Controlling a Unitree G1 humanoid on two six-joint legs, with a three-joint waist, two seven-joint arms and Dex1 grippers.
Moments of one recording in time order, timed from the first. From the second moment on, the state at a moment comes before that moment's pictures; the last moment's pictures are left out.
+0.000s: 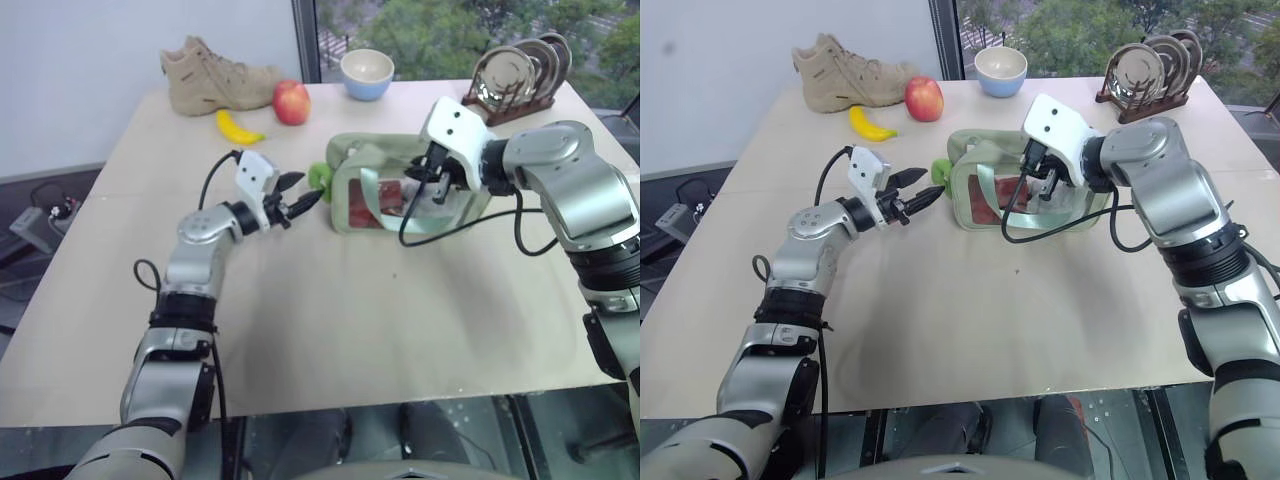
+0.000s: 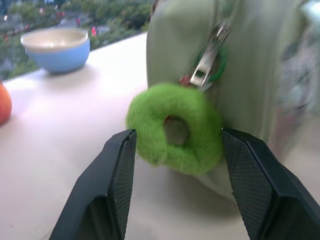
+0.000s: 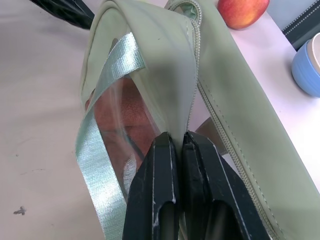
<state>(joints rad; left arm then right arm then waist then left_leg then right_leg) -0.71 0.45 0.03 0.49 -0.23 0.08 -0.81 -1.00 -0.66 0.32 -0.07 0.09 0.80 0.95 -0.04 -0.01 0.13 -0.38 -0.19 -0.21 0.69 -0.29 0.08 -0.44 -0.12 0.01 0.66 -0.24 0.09</state>
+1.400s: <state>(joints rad) -1.17 0.38 -0.17 0.98 0.00 -0.68 -0.93 -0.99 -0.62 0.31 -0.07 0.08 0.81 0.90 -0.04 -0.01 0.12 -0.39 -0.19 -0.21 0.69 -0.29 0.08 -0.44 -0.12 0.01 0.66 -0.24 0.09</state>
